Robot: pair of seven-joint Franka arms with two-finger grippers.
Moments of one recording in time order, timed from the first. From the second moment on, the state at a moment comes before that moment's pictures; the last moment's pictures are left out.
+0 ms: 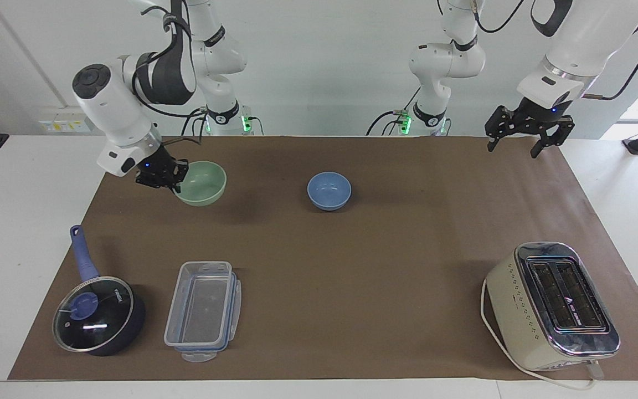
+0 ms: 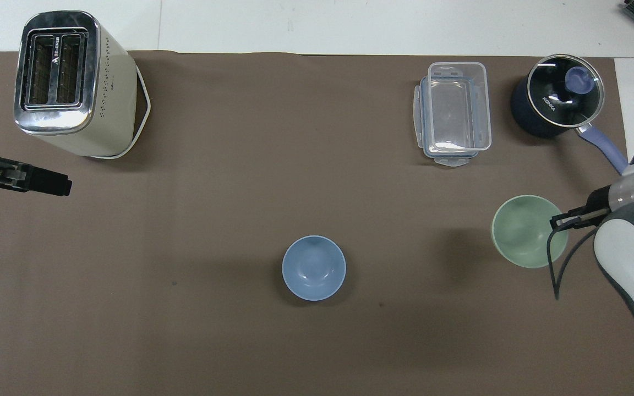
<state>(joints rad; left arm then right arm) -0.11 -0.04 0.00 -1.60 -0.03 1.59 0.14 0.09 -0.03 -0.07 -2.00 0.10 1.91 -0.25</state>
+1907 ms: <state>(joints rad) -0.11 -0.04 0.00 -1.60 -0.03 1.59 0.14 0.63 0.08 -0.06 -2.14 0.24 2.23 0.33</state>
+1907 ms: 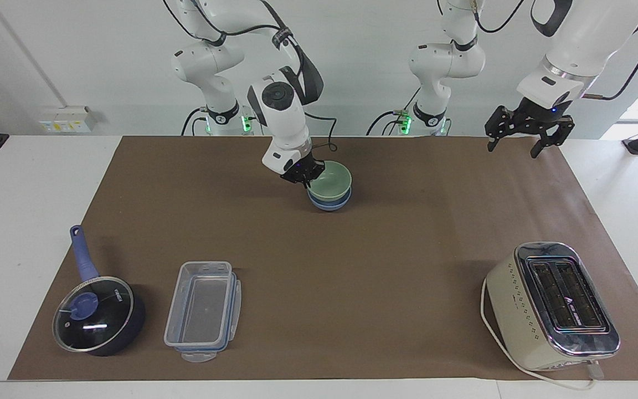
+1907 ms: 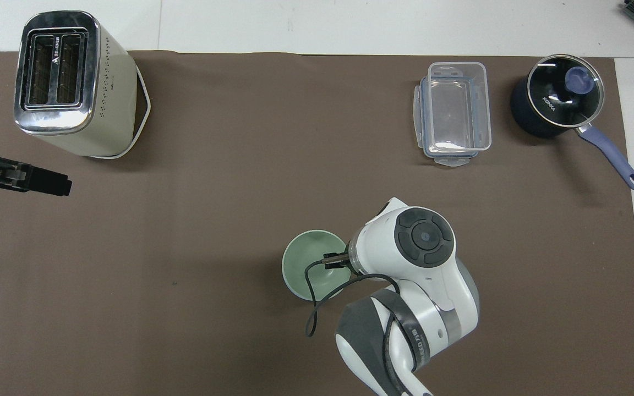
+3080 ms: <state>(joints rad) -0.11 -0.04 0.00 -1.60 -0.03 1.59 0.14 0.65 0.11 -0.06 -2.17 0.25 2.28 0.33</state>
